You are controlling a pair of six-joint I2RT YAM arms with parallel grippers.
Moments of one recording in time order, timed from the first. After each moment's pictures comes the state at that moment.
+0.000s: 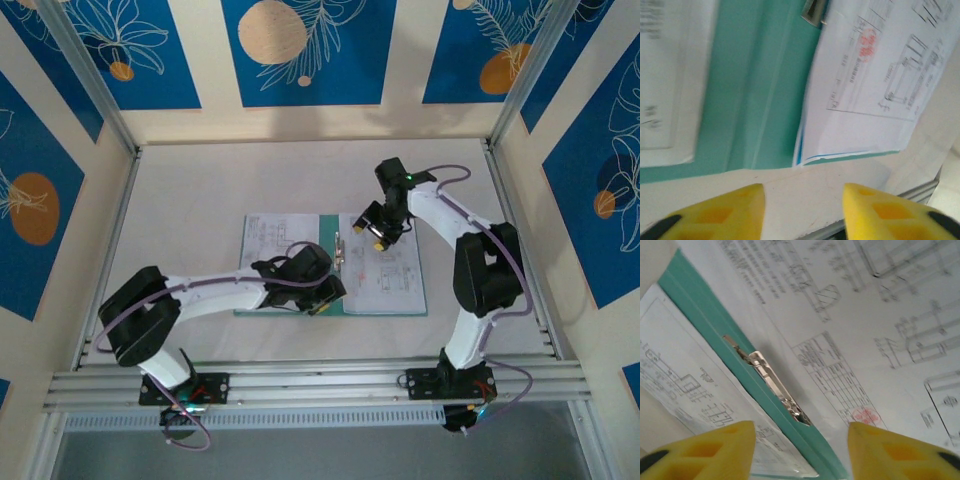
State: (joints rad) left arm -0.98 1.58 0.92 -0.31 0.16 -1.36; right arm 0.34 1.83 1.42 -0.95 -0.31 0.97
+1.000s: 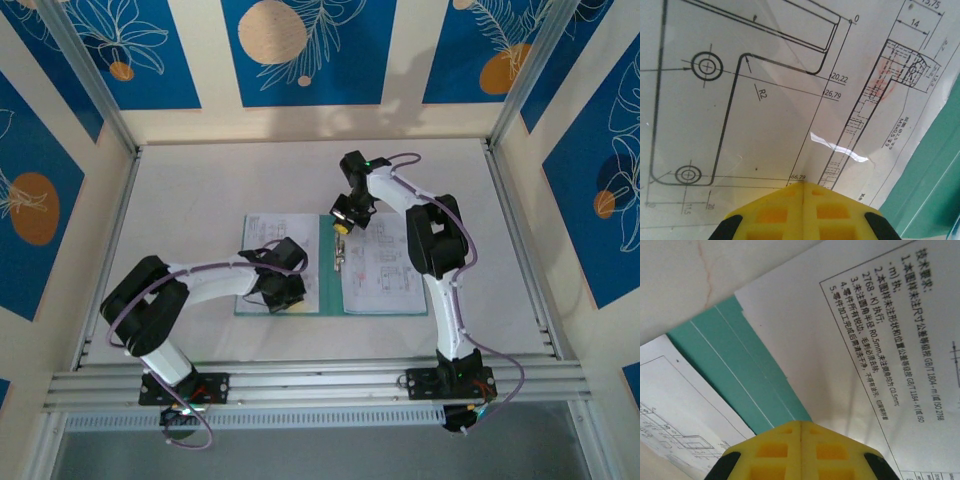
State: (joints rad) left arm -0.79 1.64 0.86 -0.47 0.16 -1.17; right arm 0.41 2.29 1.87 -1.03 -0.33 0.89
